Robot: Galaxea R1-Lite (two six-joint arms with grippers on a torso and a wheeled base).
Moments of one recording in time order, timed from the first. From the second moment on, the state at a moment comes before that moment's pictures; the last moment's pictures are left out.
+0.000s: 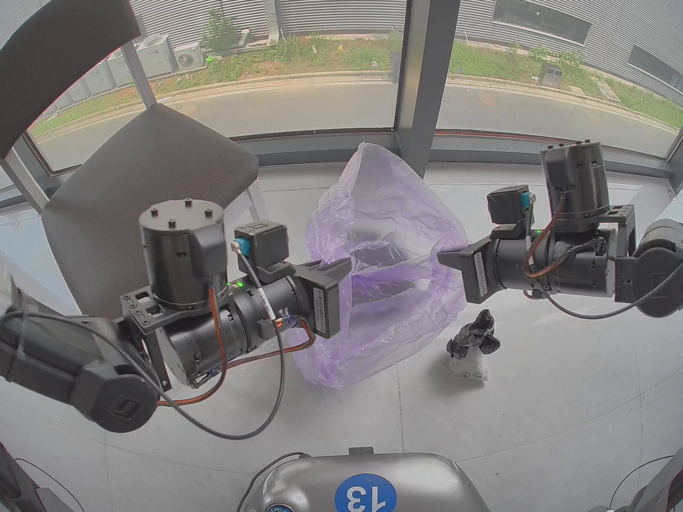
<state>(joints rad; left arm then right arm) -0.70 1.76 -0.81 -0.79 -0.03 -0.13 0.58 1.72 -1.11 -0.16 0.02 0.00</state>
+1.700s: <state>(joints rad) -0.43 2.22 -0.98 -1.24 -0.13 -0.40 0.36 2.05 -1.38 -0.29 0.03 0.04</state>
